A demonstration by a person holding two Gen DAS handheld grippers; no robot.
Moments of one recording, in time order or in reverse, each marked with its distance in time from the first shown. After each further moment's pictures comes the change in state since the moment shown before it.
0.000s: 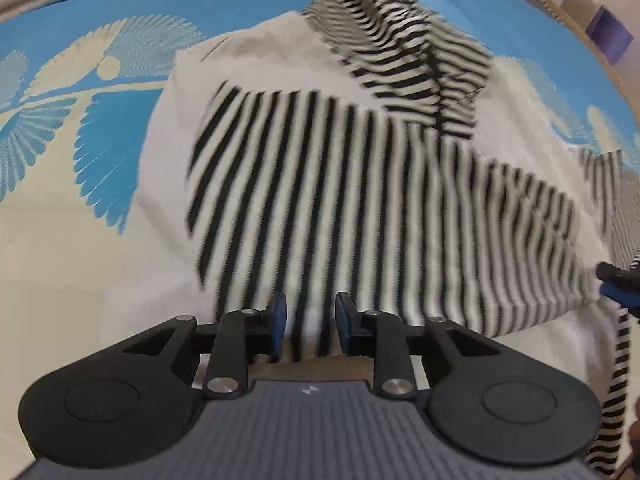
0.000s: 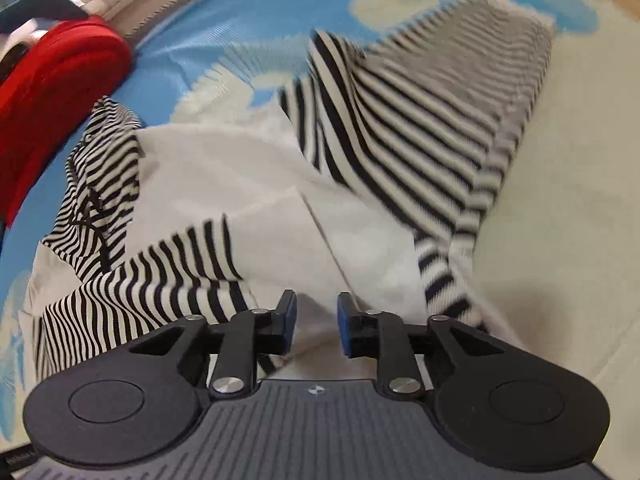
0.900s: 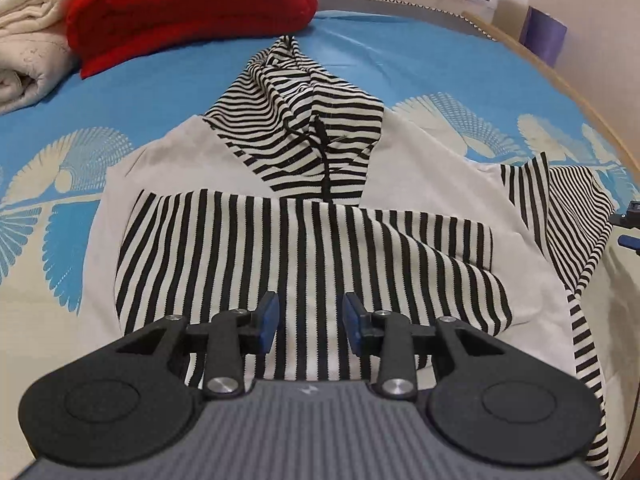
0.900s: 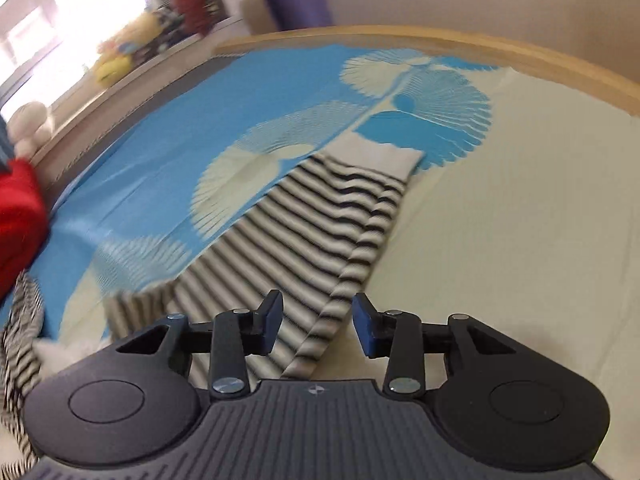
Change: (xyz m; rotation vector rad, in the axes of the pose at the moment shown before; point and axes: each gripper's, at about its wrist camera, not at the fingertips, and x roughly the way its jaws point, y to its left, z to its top) left arm -0.033 -0.084 -0.006 0.152 -0.218 -0.005; right arm -0.010 -0.174 0.119 0.194 -0.309 -0.101
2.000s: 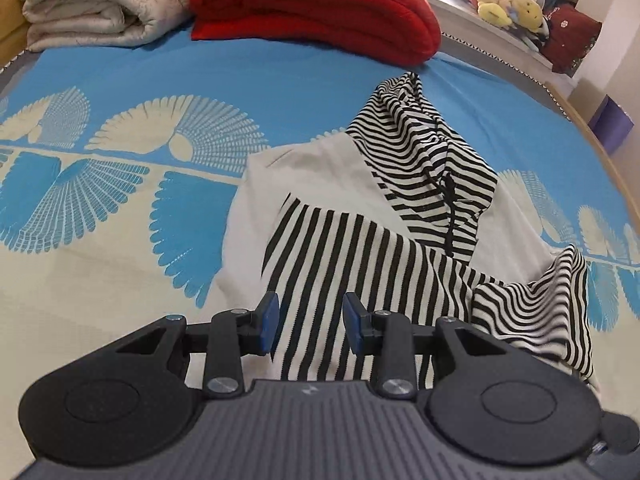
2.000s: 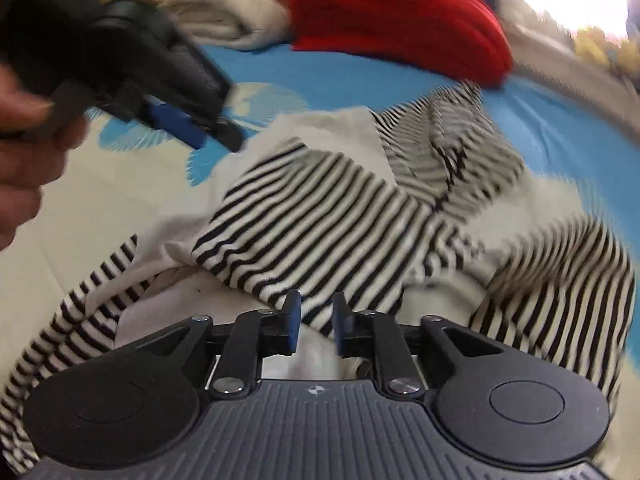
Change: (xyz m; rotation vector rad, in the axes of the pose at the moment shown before) left arm -0.036 0.129 0.009 -0.277 -0.008 0.058; right arm -0.143 0.262 -0.258 -1.063 0.240 0.616
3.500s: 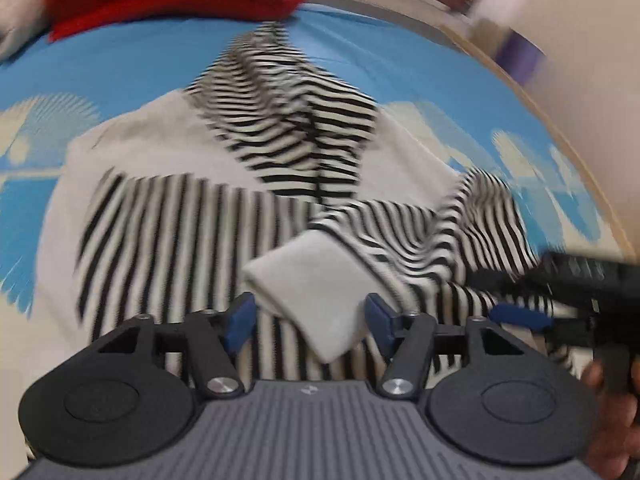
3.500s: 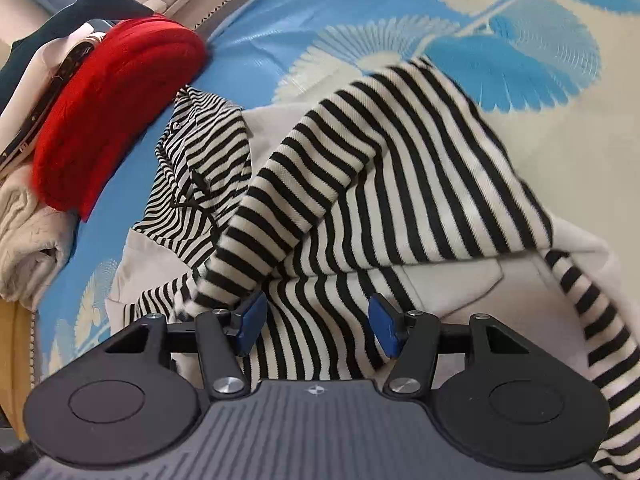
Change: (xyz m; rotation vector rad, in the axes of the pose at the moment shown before) left arm 0.056 -0.092 -0.037 0.258 0.040 -0.264; right arm -0.017 -0.151 -0.032 0.997 -0.015 -0.115
